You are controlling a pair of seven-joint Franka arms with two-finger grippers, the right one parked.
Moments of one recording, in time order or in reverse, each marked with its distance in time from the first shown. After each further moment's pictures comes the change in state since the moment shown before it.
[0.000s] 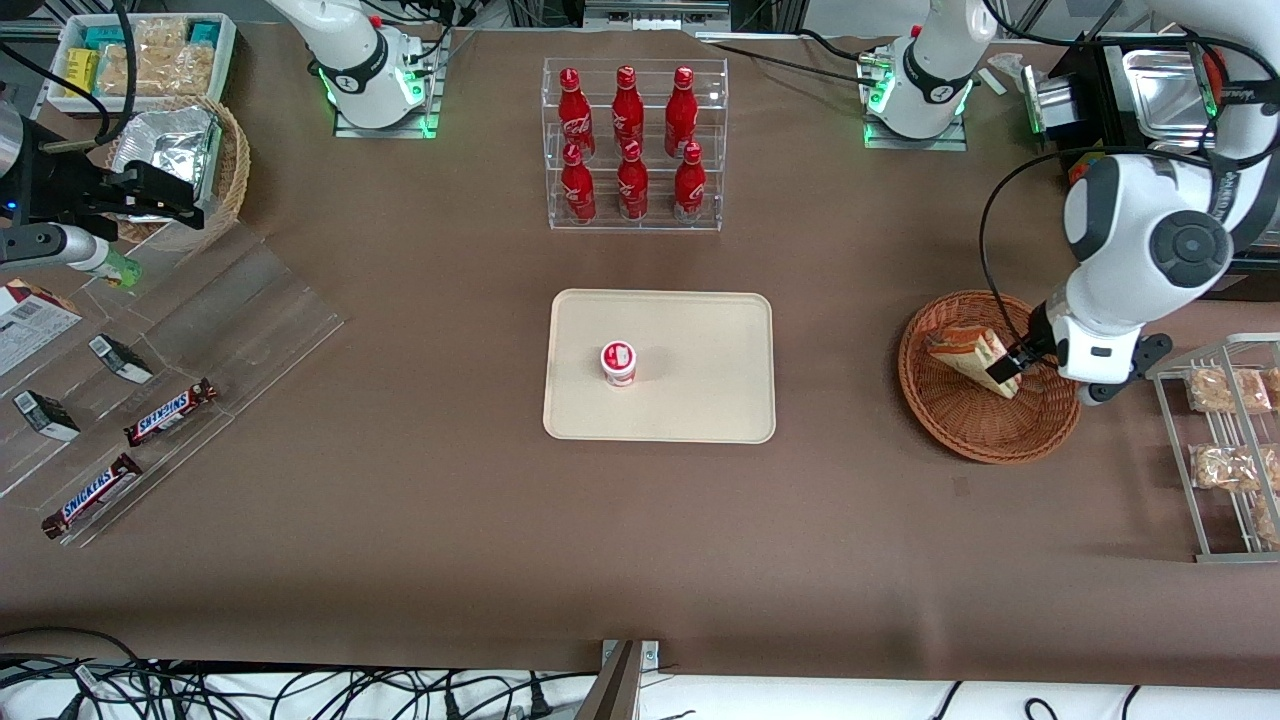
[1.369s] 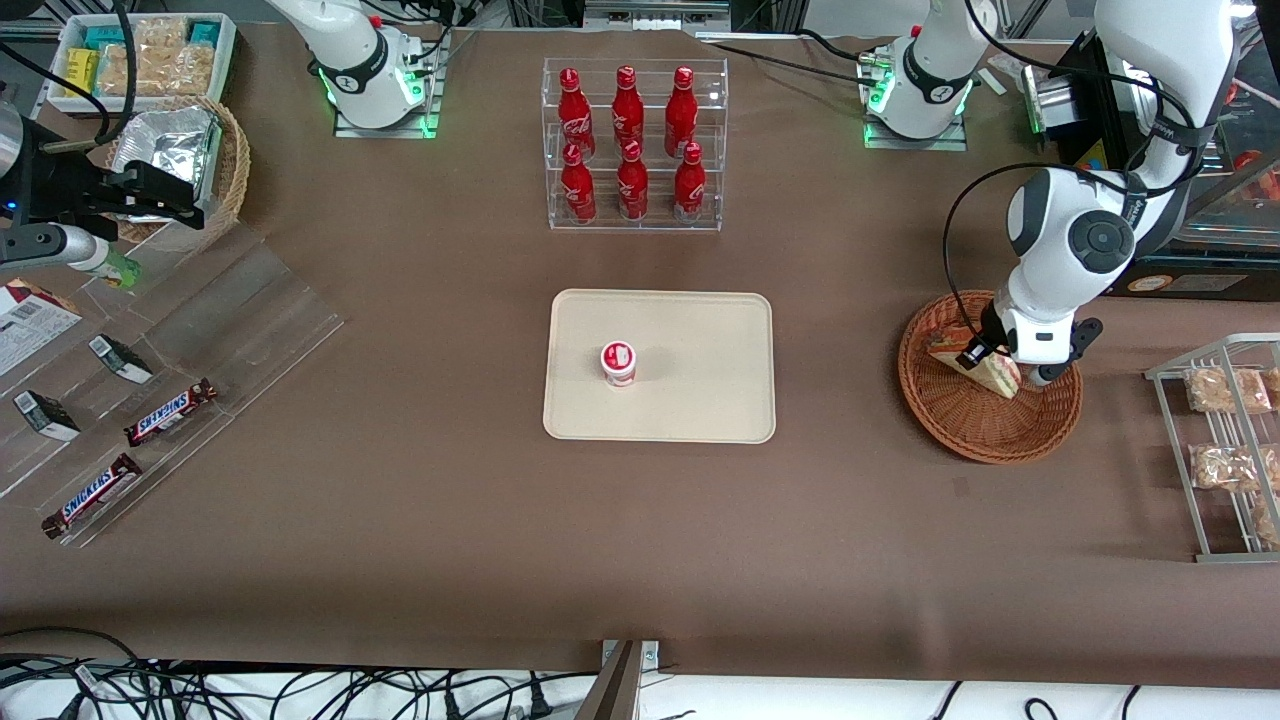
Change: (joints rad) arm 0.011 0.055 0.001 -0.215 0.022 0.323 -0.127
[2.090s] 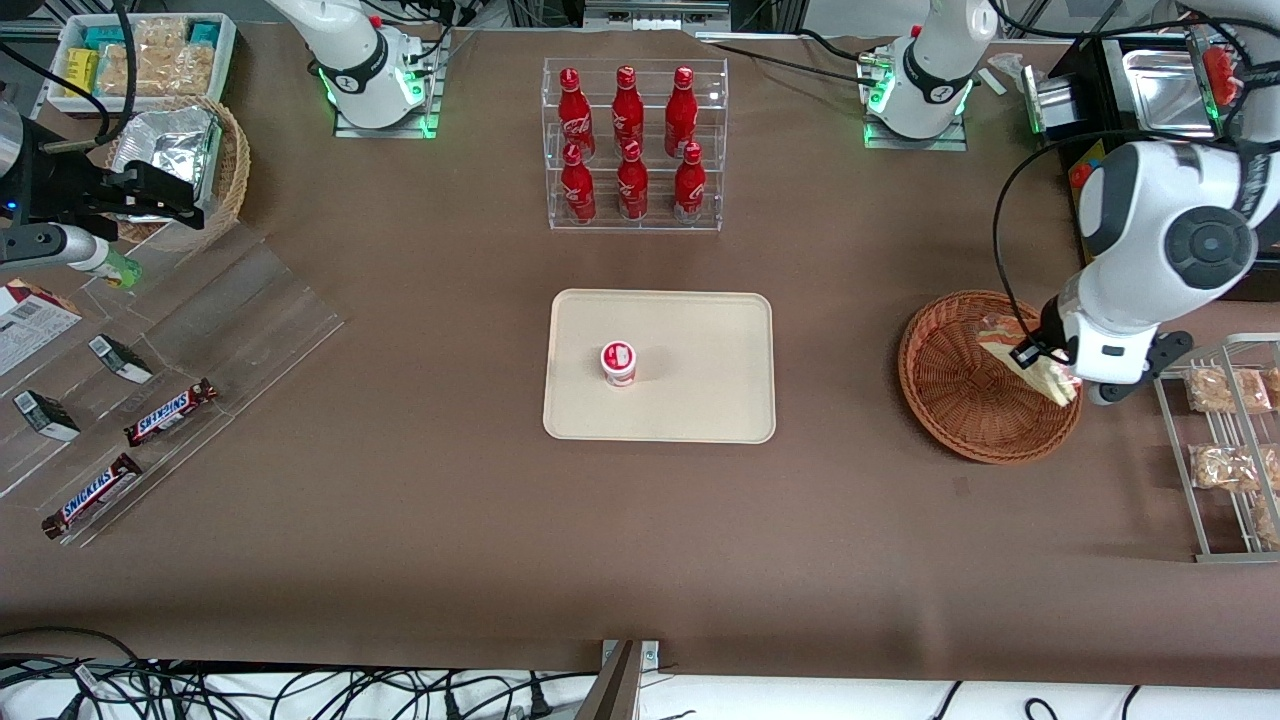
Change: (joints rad) arm -0.011 -0.065 -0.040 0.432 -0.004 -0.619 0.188
